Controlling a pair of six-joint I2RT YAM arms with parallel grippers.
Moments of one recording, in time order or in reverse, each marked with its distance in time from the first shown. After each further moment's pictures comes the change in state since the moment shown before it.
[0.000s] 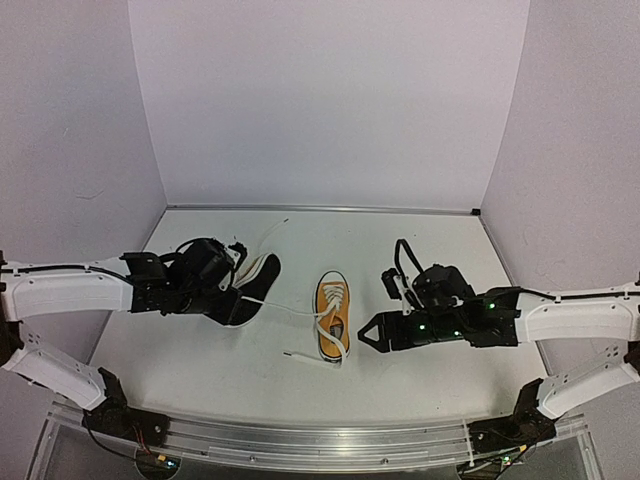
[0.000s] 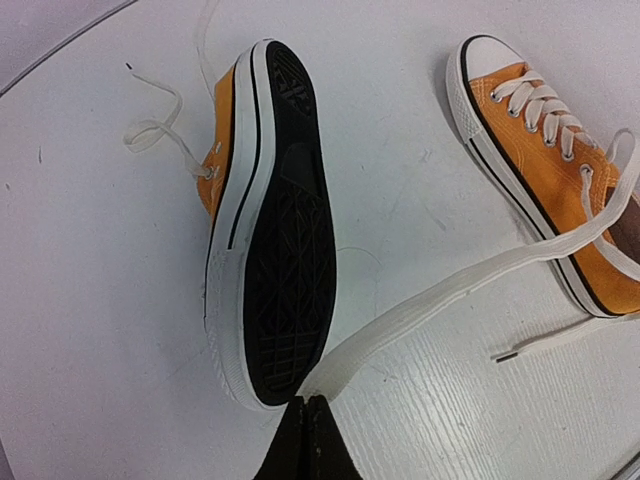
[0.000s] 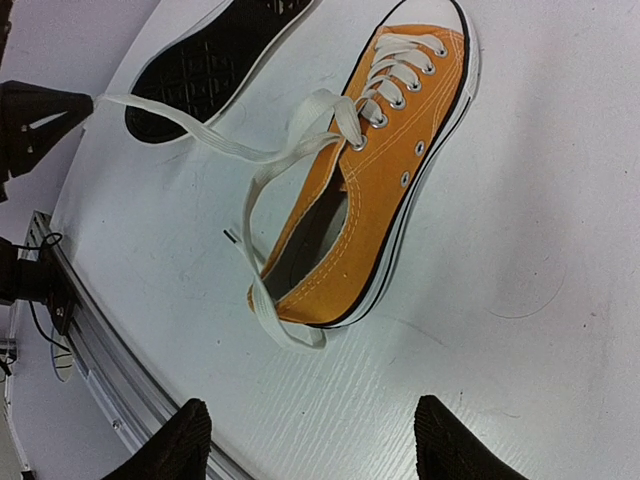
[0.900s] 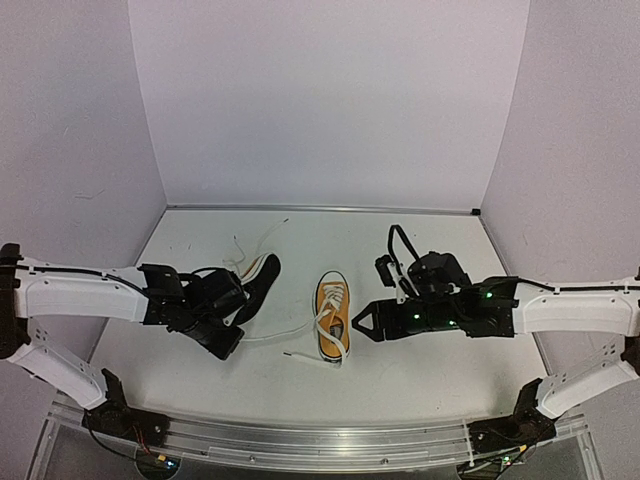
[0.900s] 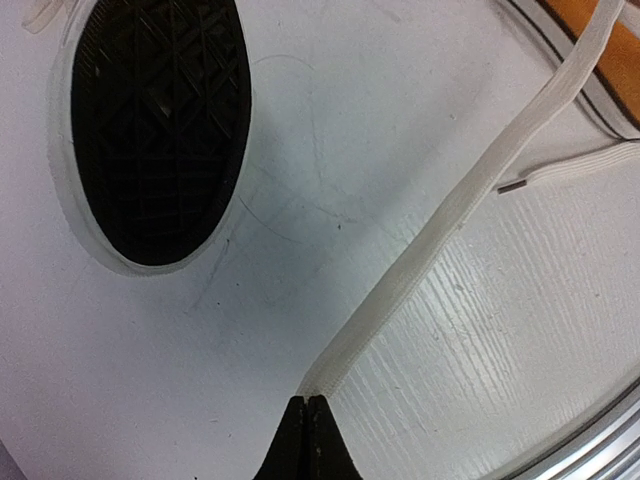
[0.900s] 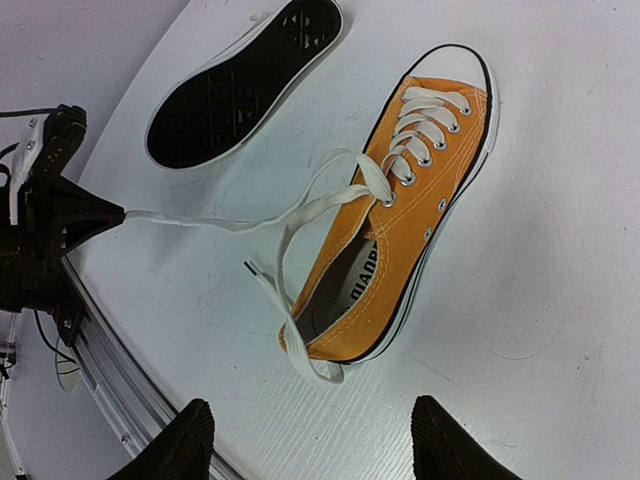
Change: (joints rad) left arm -0.107 0.075 -0.014 -0.213 0.118 -0.073; right arm -0.001 0.035 0.088 -0.021 0.020 -0.049
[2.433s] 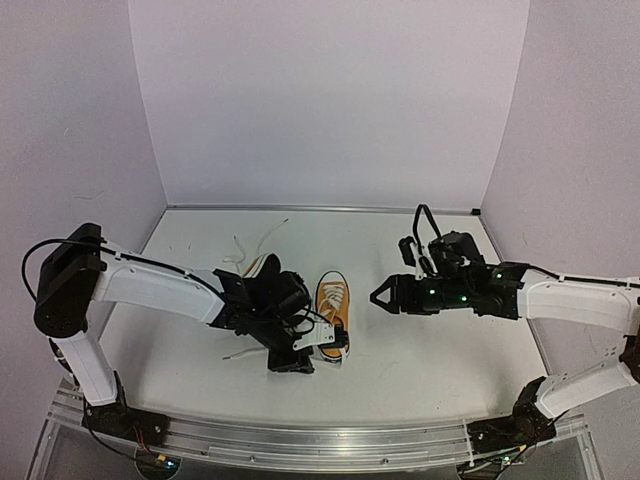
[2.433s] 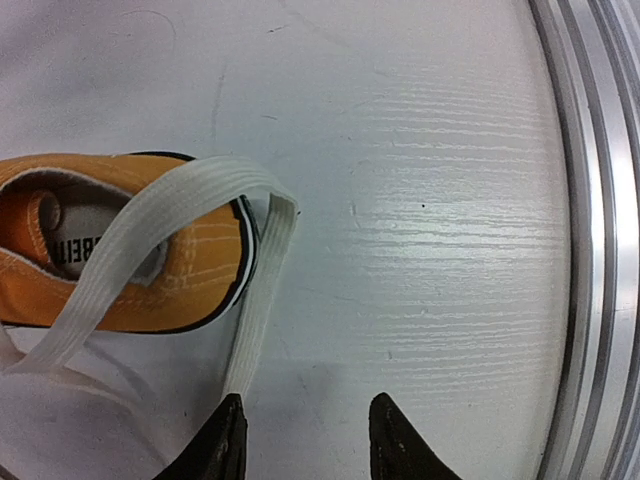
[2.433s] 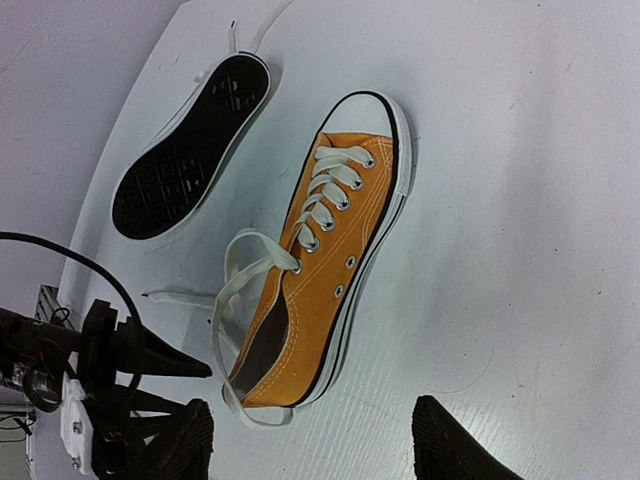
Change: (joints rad) left arm -0.079 0.392 0.233 0.341 0.454 0.829; right arm -0.213 -0.011 0.005 0.002 -0.098 0.001
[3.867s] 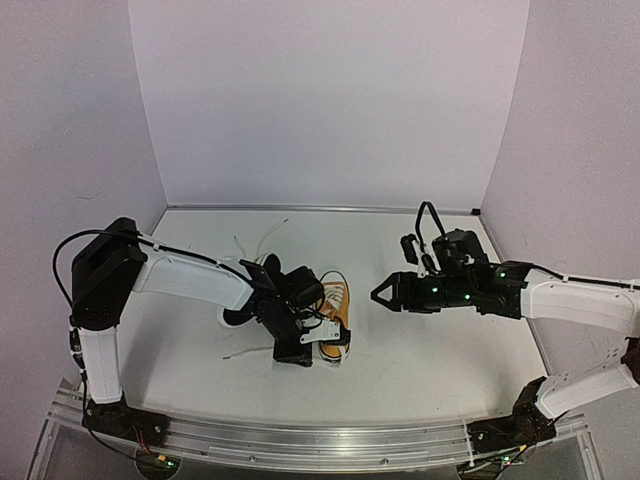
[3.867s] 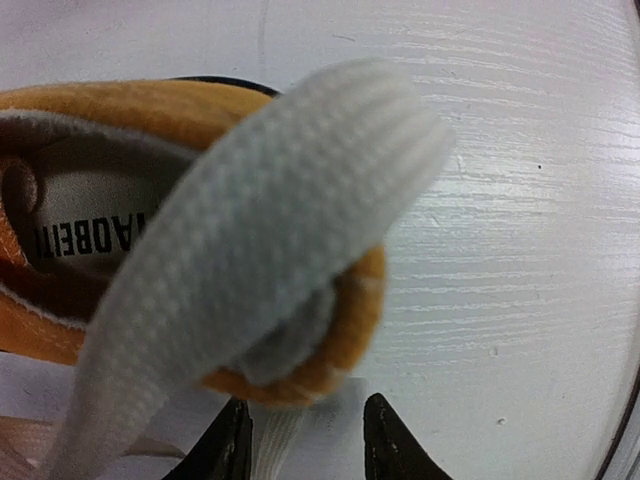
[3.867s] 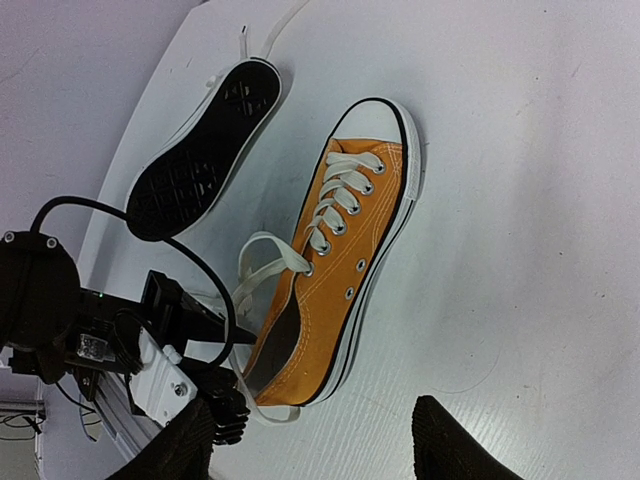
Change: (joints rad) left arm 0.059 0.188 0.181 -0.159 -0.028 0.102; right arm -0.011 -0.019 0.000 0.001 -0.026 0.002
